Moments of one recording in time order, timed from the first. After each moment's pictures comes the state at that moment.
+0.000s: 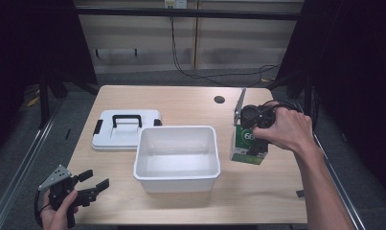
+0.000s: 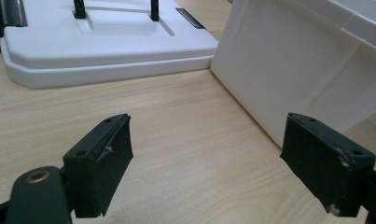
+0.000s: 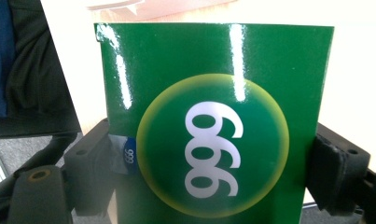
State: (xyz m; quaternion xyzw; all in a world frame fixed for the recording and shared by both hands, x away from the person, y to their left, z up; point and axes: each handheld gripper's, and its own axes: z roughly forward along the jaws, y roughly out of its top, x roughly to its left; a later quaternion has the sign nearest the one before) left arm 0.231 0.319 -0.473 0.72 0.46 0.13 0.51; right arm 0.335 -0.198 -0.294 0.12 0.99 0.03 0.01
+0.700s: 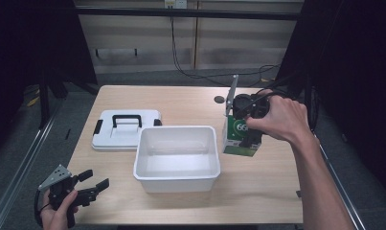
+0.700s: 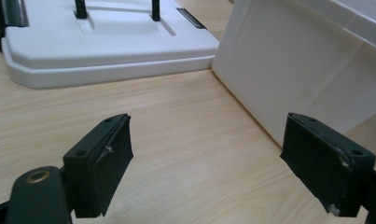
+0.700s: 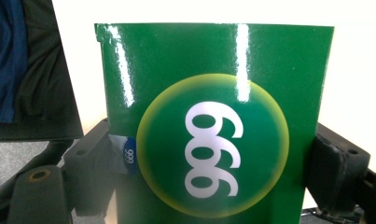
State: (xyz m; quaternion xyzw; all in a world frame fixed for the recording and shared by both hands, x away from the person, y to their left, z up) left arm 0.233 0.320 -0.474 0.72 0.46 0.13 0.50; right arm 0.338 -0.173 -0.260 0.10 0.99 0.04 0.03
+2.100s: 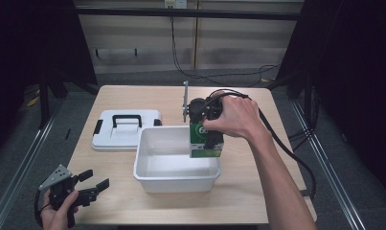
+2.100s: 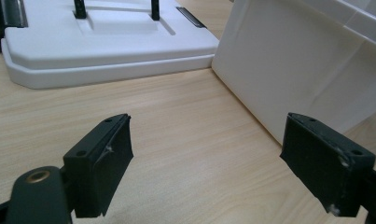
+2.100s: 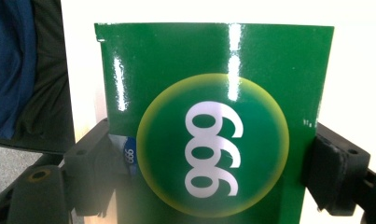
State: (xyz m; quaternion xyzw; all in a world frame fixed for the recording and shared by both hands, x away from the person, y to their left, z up) left arm 0.232 0.318 -0.473 0.72 0.46 0.13 0.51; right arm 0.359 -0.079 -0.284 0.02 1.00 0.03 0.00
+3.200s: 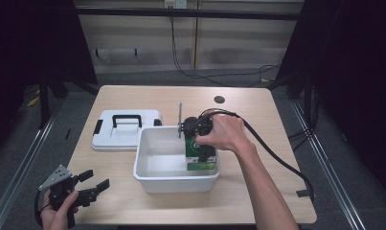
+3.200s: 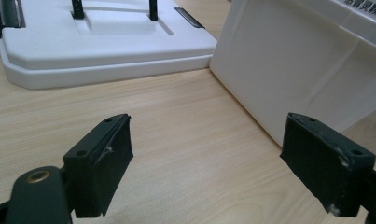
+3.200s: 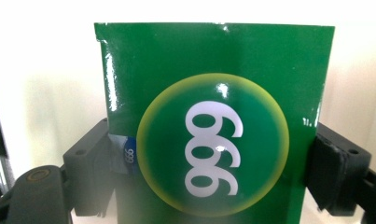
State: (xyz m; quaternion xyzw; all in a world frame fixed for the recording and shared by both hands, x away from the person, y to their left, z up) left arm 0.231 0.318 -0.472 0.72 0.45 0.13 0.50; right arm 0.371 -0.067 -0.362 0.03 1.00 0.03 -0.04
